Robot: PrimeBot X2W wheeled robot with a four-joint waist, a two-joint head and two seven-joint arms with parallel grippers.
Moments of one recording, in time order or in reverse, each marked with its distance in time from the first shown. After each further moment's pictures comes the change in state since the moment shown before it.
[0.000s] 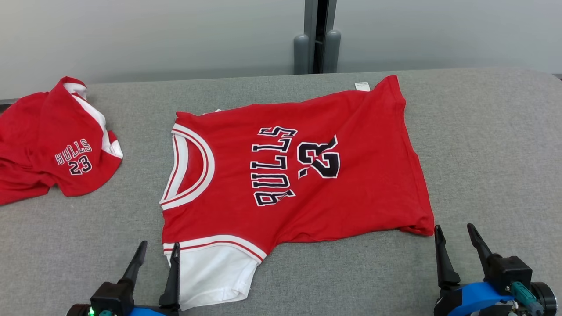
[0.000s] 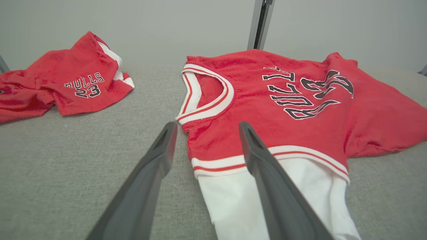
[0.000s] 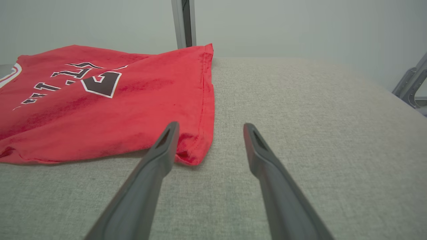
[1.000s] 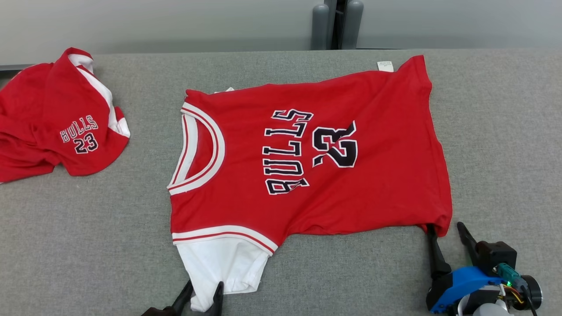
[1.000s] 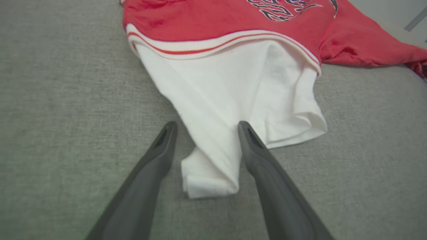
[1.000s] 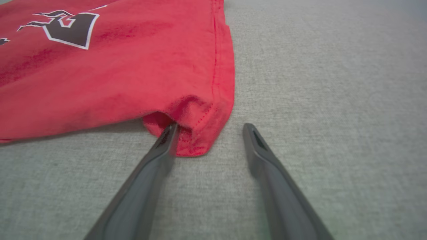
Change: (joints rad) left arm 0.046 0.001 -0.217 0.137 -0.119 -0.010 -0.007; right arm -0.150 -0.002 -0.016 0.266 0.005 0.000 -0.004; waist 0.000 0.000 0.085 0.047
